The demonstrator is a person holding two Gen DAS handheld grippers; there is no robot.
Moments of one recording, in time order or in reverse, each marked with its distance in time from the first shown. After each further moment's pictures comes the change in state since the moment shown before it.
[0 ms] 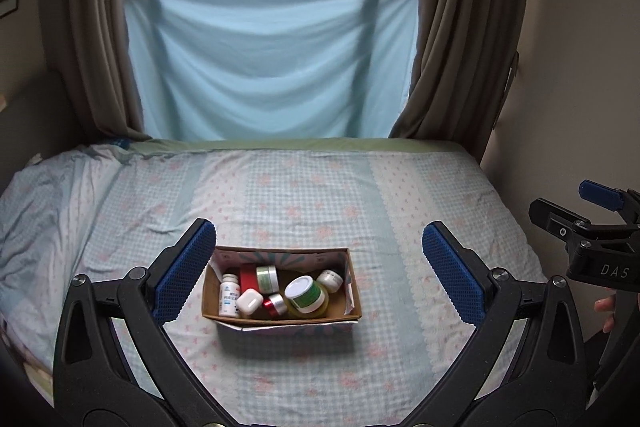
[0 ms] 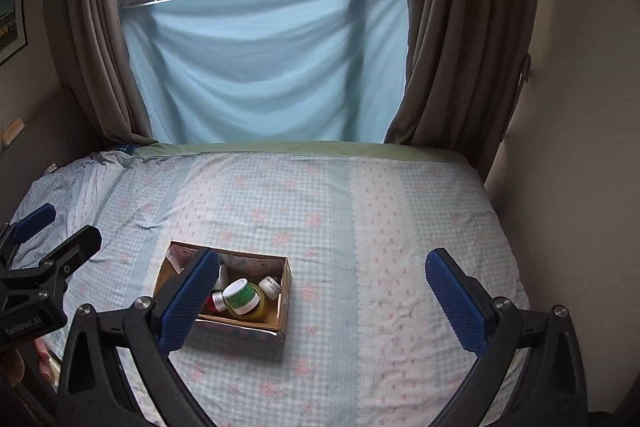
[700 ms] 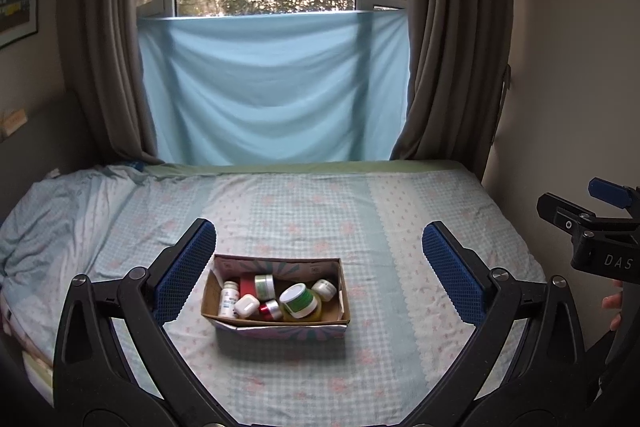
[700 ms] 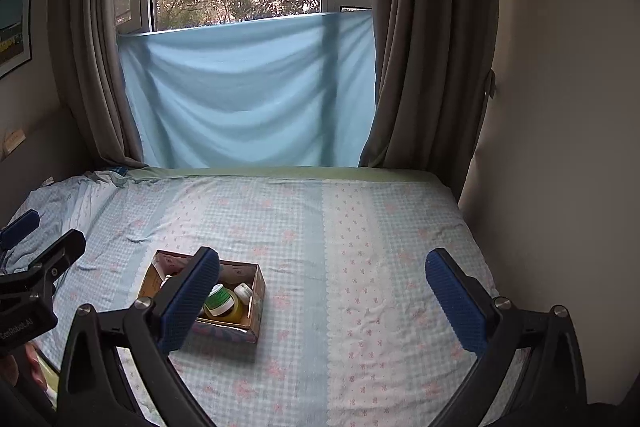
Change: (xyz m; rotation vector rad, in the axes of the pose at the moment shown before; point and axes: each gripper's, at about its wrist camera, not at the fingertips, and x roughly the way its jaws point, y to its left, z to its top) left arm -0.052 -0.049 -0.034 0.025 -0.125 0.060; right arm -0.047 -0.046 -0.038 0.022 -0.116 -0.016
